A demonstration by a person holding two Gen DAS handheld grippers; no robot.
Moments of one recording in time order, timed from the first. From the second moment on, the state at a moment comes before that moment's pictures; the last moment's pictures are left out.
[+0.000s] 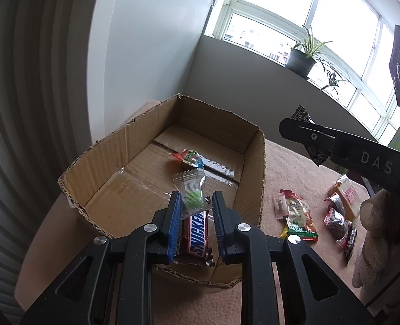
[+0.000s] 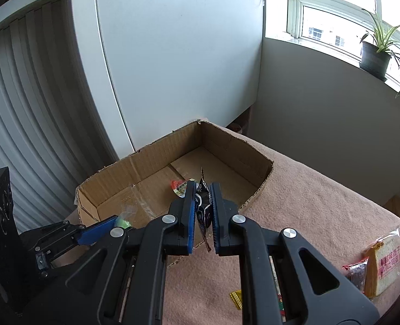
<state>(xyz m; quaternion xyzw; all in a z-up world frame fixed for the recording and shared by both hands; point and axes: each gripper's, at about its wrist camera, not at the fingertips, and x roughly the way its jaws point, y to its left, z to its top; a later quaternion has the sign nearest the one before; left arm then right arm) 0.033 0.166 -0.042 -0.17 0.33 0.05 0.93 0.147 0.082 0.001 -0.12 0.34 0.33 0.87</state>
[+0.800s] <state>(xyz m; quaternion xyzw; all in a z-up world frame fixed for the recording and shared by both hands) 0.029 0.167 -0.039 -0.18 0.31 0.05 0.93 0.158 0.075 -0.001 -0.08 0.34 0.31 0.88</state>
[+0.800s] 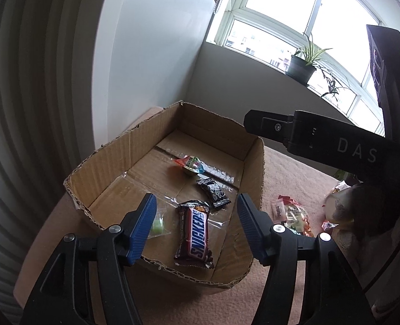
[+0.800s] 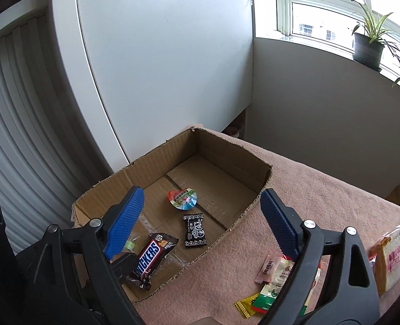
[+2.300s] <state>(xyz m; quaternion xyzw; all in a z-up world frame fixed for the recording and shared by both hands) 0.076 -0.003 -0.044 -0.15 0.39 -0.09 0.90 0.114 -0.226 -0.068 0.10 0.45 0.18 0.87</state>
